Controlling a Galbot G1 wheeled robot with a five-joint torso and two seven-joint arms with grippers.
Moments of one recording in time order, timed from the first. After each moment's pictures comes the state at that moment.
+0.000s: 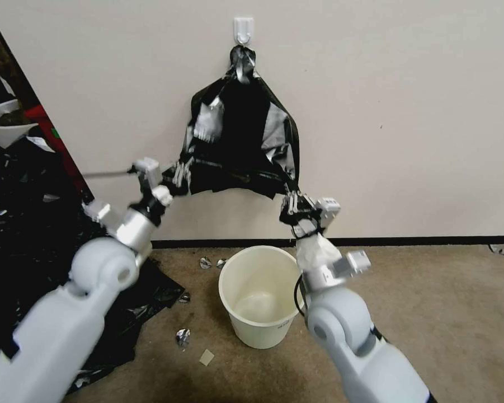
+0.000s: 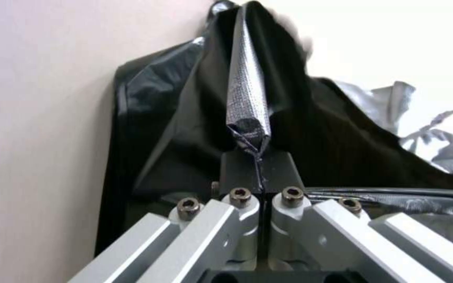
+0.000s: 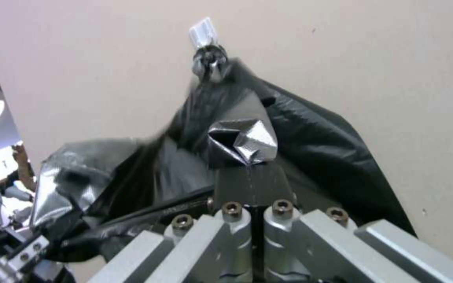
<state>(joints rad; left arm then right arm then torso) 1.15 -0.99 -0.40 -2.07 -0.77 -0.06 0.11 -1.22 1.34 0.06 2.16 0.42 0.14 0.26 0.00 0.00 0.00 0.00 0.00</state>
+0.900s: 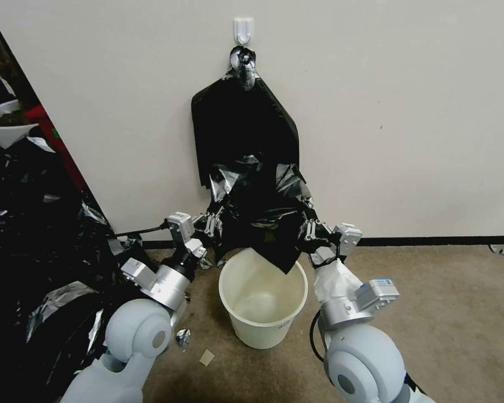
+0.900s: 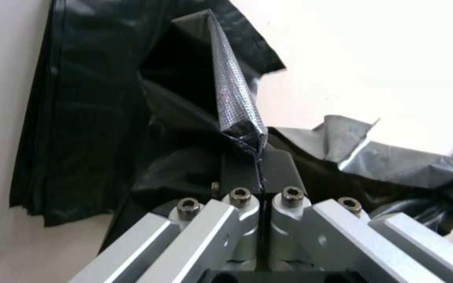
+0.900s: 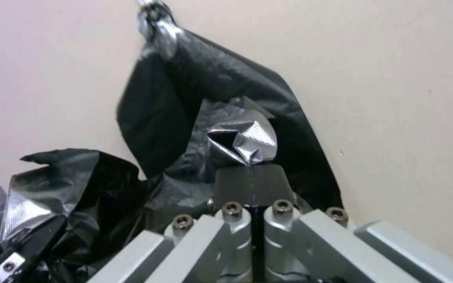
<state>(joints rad) 1.32 -1.21 -0.36 -2.22 -0.66 0.10 0.08 -1.36 1.28 0.08 2.35 0.44 -0.09 0.43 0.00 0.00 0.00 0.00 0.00</state>
